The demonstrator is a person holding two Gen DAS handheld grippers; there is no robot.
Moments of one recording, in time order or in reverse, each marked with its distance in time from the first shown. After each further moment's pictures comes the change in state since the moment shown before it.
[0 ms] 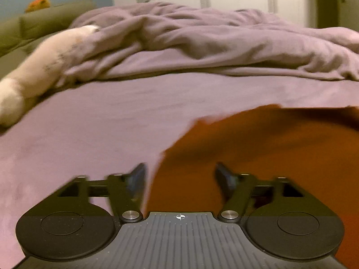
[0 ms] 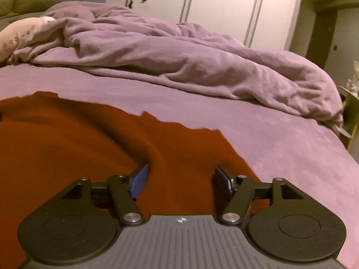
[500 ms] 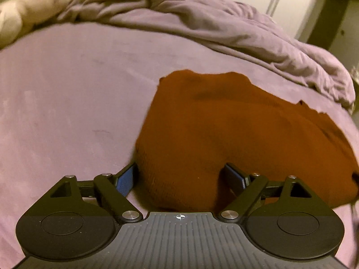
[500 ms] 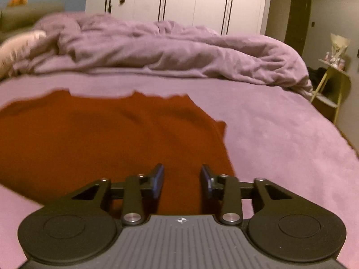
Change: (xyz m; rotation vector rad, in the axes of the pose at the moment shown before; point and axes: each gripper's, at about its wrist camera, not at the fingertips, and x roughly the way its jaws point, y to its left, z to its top) left arm -0.062 0.042 -0.051 -0.245 0.177 -0.279; right arm -0.108 -0.024 -0.058 0.110 0.039 -0.045
